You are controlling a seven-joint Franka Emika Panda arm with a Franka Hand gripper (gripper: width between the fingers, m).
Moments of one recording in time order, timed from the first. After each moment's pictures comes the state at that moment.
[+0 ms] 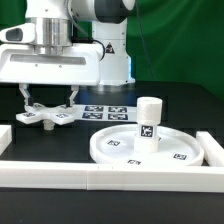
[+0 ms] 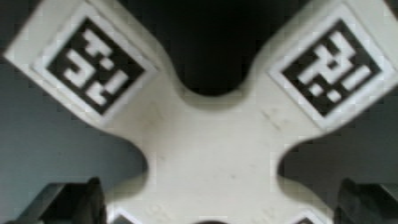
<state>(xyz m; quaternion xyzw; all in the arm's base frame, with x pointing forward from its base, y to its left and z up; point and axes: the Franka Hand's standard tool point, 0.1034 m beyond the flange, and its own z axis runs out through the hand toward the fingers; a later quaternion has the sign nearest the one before) 0.433 -0.147 0.045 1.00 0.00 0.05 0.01</state>
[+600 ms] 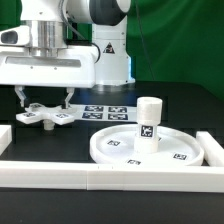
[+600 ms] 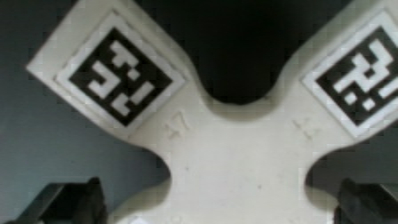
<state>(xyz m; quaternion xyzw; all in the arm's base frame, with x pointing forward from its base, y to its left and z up) 0.434 -0.153 0.042 1.00 -0.01 0.04 0.01</state>
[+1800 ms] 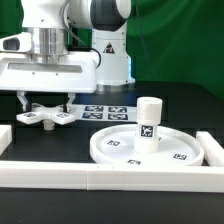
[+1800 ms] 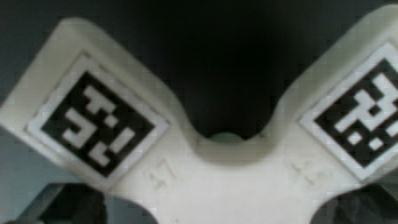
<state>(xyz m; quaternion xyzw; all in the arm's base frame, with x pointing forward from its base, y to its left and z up) 0.426 -0.152 0.029 1.00 -0.01 0.03 0.01</state>
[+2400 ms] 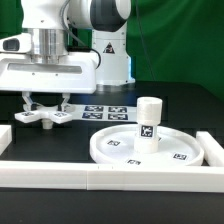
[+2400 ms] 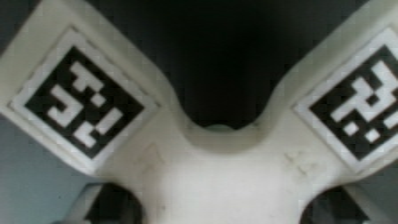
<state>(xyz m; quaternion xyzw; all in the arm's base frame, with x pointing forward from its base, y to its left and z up) 0.426 -0.152 0.029 1.00 -0.01 0.03 0.01</state>
